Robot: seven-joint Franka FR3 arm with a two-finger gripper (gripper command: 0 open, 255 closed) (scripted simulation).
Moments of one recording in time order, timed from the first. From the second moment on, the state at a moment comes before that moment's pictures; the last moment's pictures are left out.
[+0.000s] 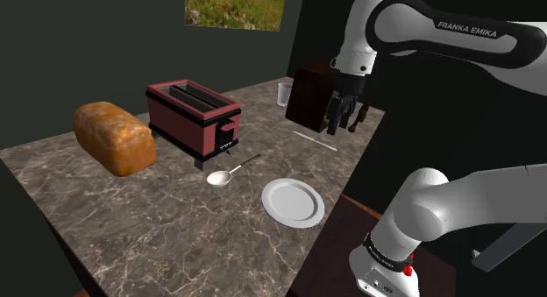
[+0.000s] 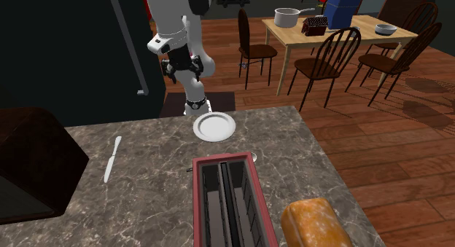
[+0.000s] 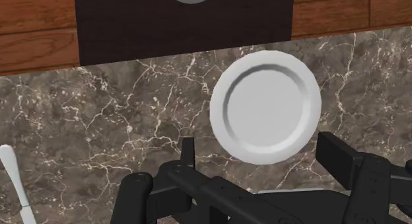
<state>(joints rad) -0.01 -0.79 0.01 -2.39 0.08 1.47 -0.03</state>
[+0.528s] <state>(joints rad) -0.06 -0.76 0.18 -2.48 0.22 1.65 0.32</state>
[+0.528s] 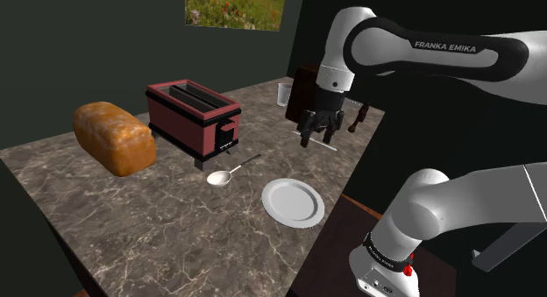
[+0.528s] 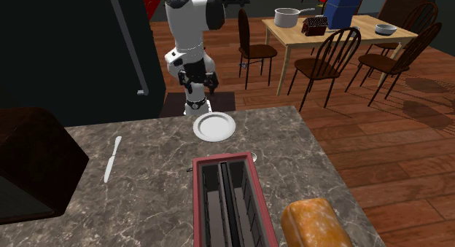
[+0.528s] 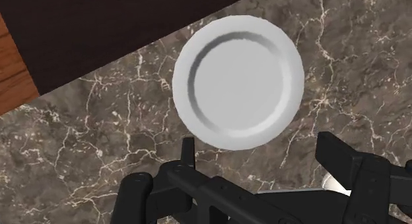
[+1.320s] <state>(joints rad) -0.22 -0.45 0.52 -2.46 0.34 2.09 1.02</state>
